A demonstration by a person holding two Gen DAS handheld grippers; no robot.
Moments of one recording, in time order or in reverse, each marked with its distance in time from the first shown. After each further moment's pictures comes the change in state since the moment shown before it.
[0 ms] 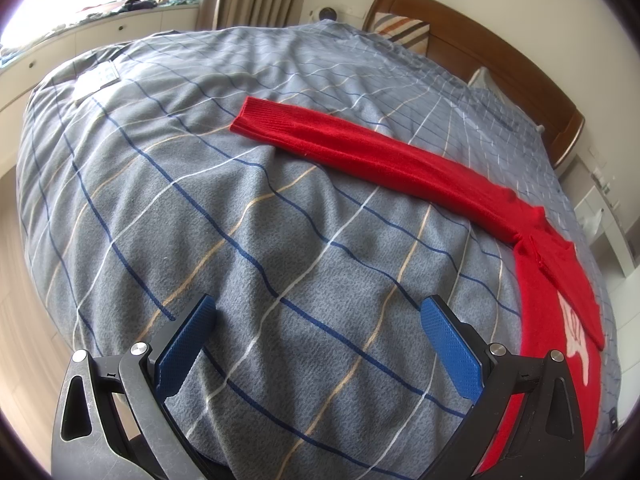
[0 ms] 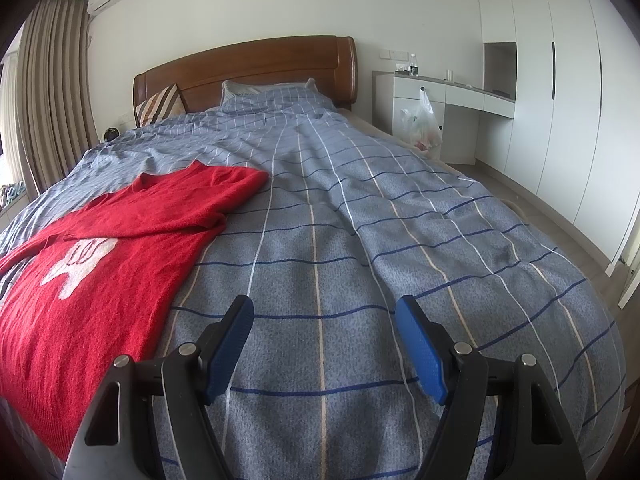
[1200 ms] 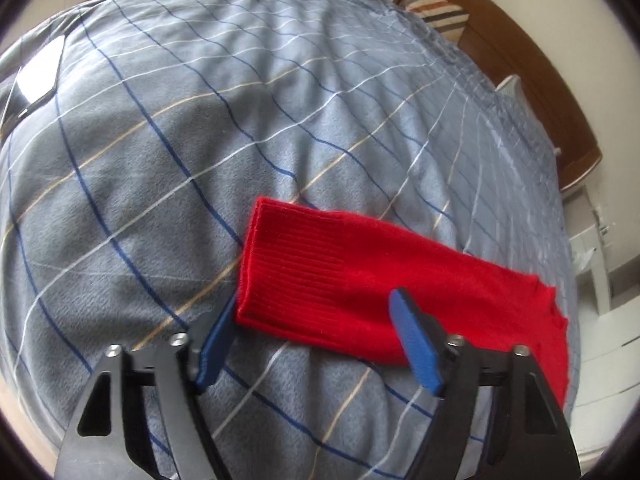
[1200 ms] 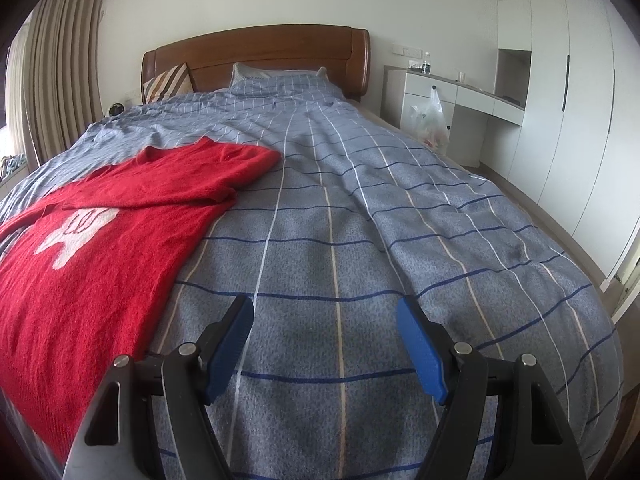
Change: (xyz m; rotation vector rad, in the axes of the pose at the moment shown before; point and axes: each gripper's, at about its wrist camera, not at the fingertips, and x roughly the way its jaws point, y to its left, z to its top) left arm 0.114 0.025 0.140 -0.120 0.196 -0.024; right arm 0.007 0.019 -0.007 -0.086 0.036 -0.016
